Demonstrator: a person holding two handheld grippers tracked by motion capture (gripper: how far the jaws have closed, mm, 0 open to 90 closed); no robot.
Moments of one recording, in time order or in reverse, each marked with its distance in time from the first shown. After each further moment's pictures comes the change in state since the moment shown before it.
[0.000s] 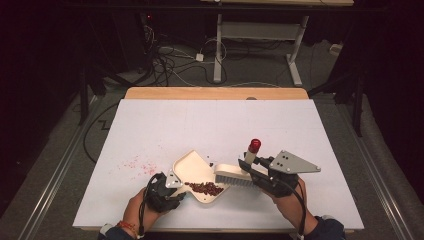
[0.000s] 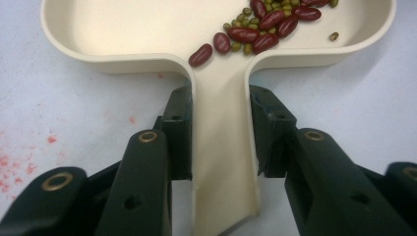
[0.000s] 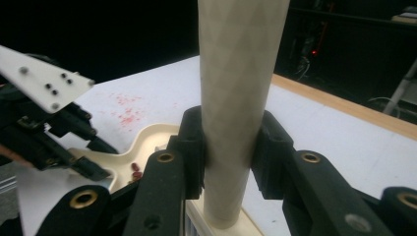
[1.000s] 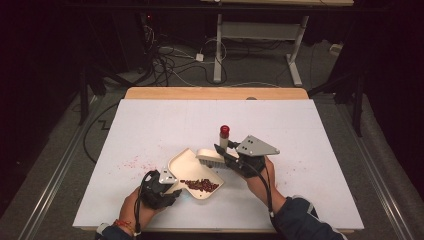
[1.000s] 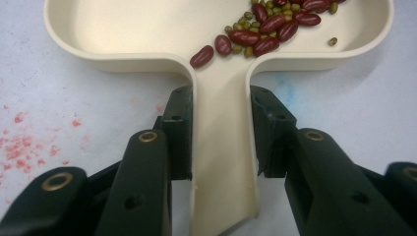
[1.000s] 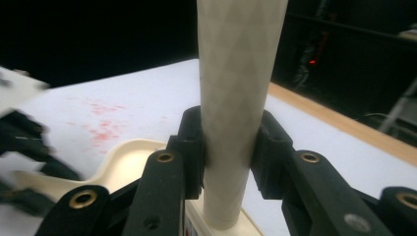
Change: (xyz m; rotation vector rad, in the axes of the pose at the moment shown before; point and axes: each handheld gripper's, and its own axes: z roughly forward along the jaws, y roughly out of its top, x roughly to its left) left arm 0.014 -0.005 -0.002 -0.010 -0.002 -0.063; right arm 0.005 0.008 0.081 -0.001 -0.017 -0.071
